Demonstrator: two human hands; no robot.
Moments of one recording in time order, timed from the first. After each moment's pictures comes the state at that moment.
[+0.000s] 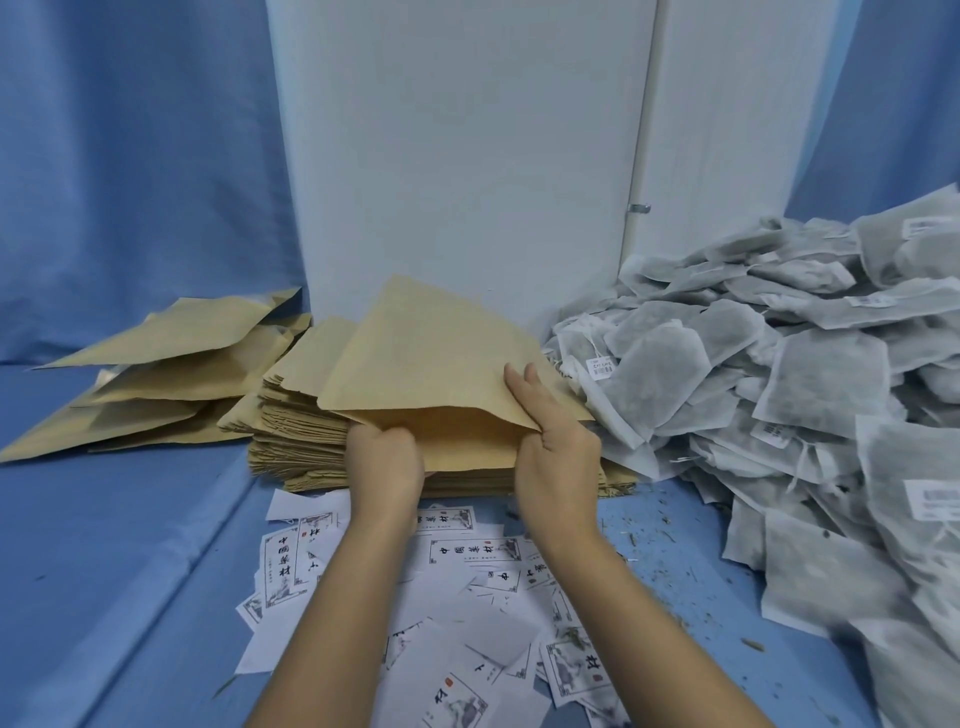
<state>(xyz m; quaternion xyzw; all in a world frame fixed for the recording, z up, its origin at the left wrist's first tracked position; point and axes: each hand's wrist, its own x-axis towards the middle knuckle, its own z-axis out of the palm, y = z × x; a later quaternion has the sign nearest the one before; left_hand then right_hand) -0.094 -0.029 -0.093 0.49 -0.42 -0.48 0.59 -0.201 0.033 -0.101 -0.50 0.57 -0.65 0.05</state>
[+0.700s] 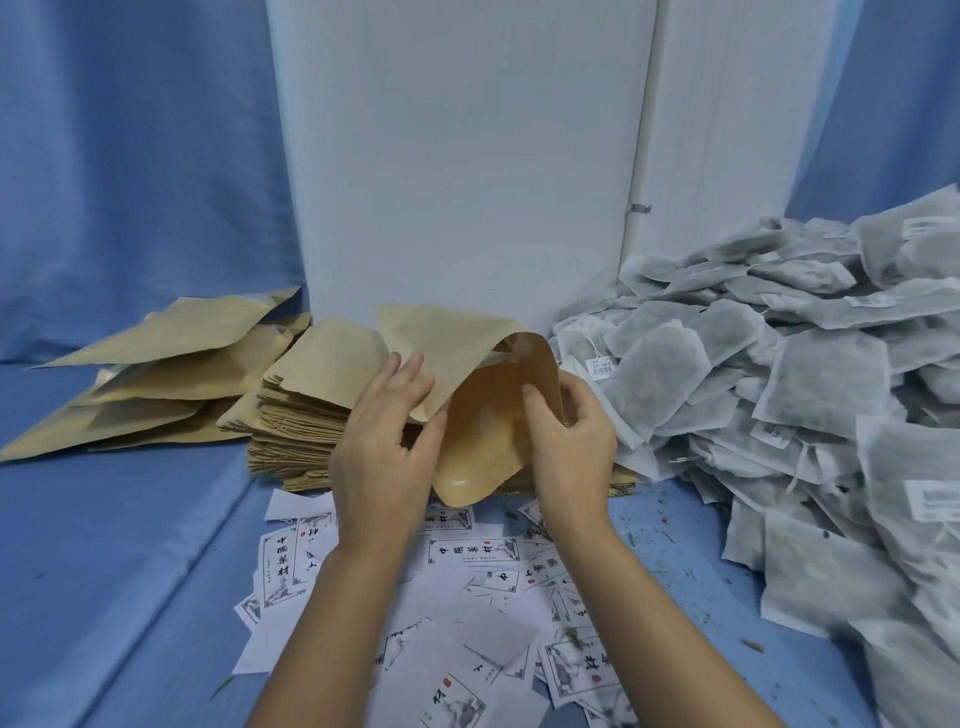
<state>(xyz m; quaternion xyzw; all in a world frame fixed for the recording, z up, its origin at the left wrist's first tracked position) -0.081 -0.010 -0.099 0.32 -0.70 -0.06 0.64 -0.208 0.033 -0.088 -0.39 0.51 -0.76 0.13</state>
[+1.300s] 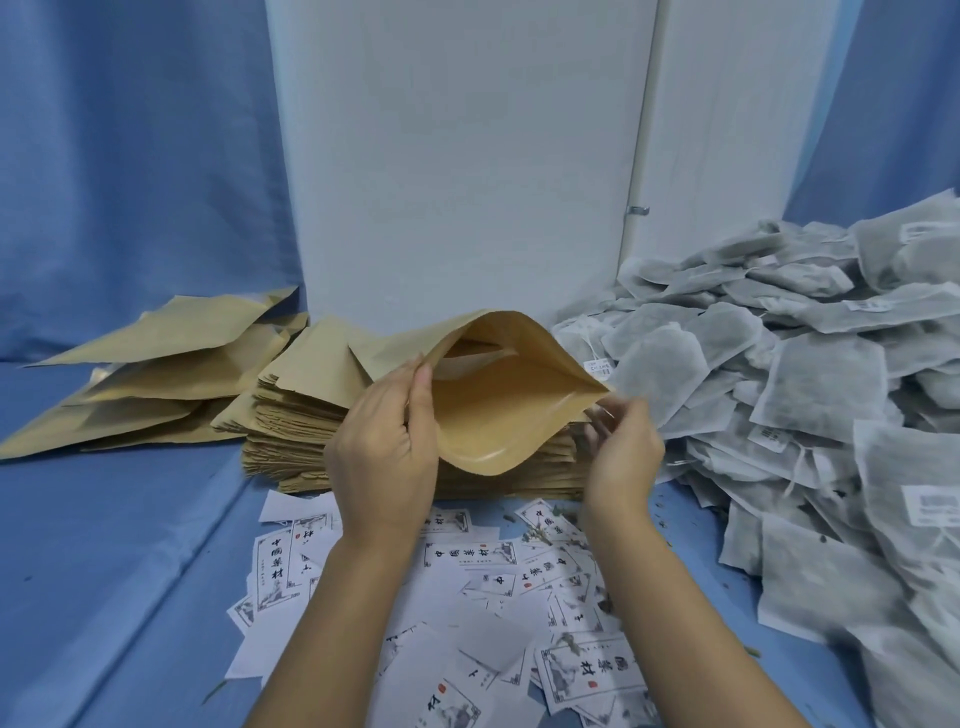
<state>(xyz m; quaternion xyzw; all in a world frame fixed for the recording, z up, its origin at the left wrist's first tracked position) -0.090 0.000 -0.083 0.34 -0.65 0.04 0.68 -0.243 0.029 -0.090 -0.17 0.50 -0.82 0.21</state>
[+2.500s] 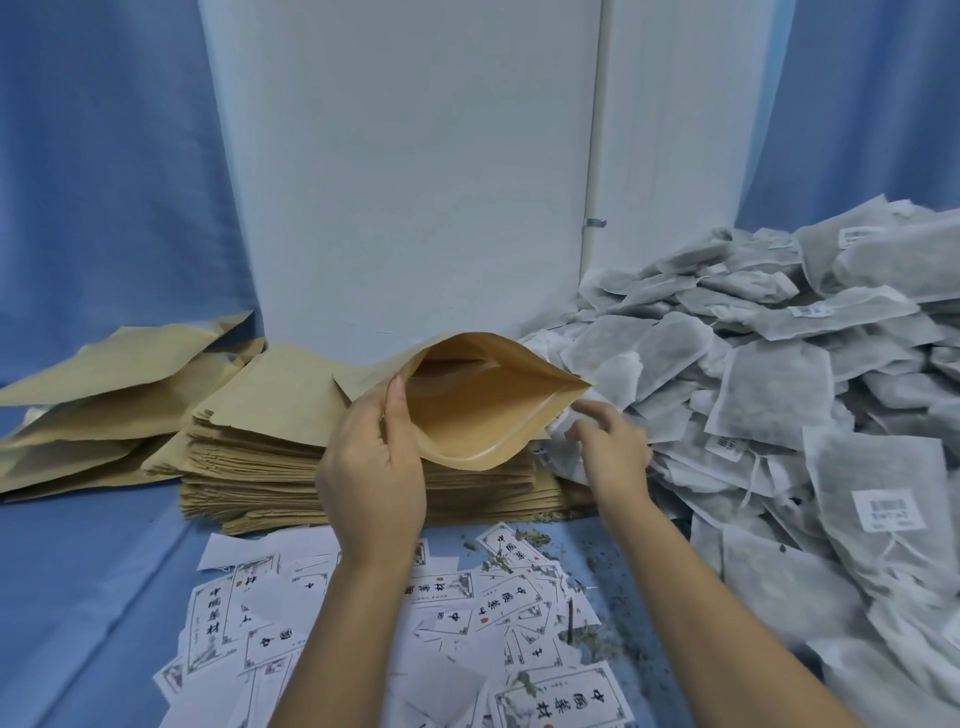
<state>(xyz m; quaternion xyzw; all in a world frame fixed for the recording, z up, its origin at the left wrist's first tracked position) -0.131 -0.006 -0.085 0.38 -0.60 -0.09 0.70 -0.320 0.013 -0.106 -0.31 0.69 -0.64 0.16</state>
